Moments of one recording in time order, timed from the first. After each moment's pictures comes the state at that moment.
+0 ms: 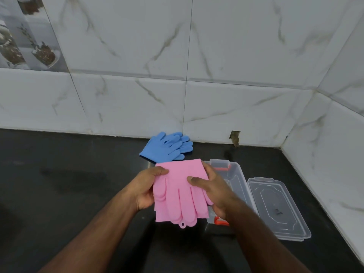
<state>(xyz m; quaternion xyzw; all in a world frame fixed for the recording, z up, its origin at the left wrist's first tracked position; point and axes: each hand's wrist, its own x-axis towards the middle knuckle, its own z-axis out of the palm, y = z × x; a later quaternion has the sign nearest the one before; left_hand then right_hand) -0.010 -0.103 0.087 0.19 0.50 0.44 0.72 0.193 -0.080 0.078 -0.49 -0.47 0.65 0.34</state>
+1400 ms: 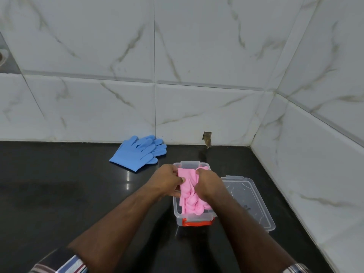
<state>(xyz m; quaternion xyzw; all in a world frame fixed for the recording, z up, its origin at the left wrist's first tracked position) 0.106 -0.048 0.085 0.52 0.63 0.25 0.52 0.258 -0.038 0.062 -0.70 -0.69 0.18 0.09</state>
